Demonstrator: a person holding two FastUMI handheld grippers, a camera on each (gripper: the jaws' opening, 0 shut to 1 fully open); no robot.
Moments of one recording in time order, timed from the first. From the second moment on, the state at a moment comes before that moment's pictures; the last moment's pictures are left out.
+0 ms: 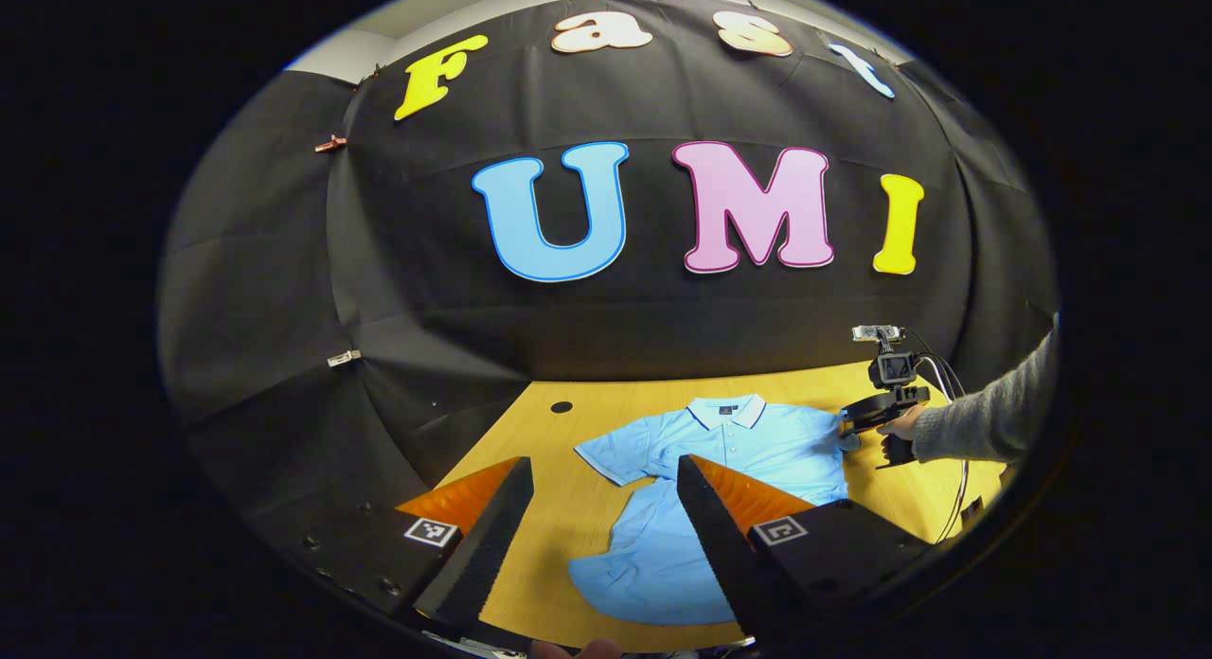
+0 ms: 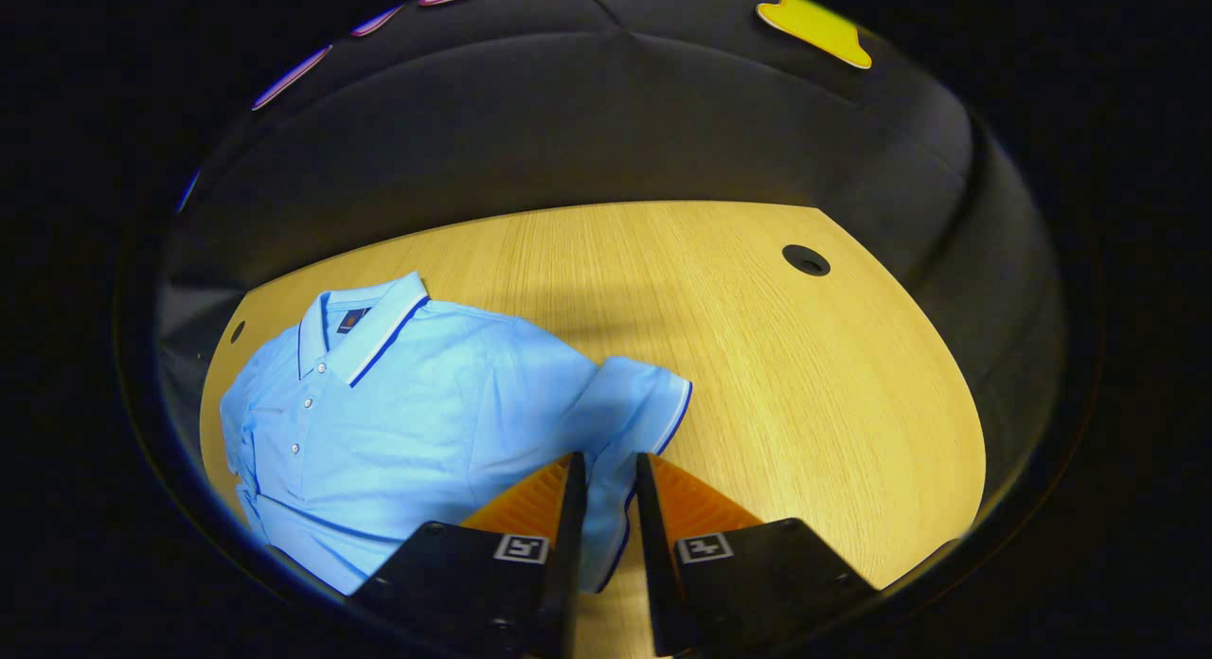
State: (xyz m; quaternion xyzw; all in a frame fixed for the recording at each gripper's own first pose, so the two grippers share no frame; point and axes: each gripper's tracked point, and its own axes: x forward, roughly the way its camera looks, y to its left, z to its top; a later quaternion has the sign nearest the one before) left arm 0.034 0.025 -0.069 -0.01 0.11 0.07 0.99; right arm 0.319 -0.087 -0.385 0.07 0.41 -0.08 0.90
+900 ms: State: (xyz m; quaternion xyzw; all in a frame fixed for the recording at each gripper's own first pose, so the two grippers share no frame) left arm 0.005 0.065 -0.081 -0.02 0.11 0.08 0.99; right arm 0.341 0.055 -0.285 0.08 0.33 0.02 0.94
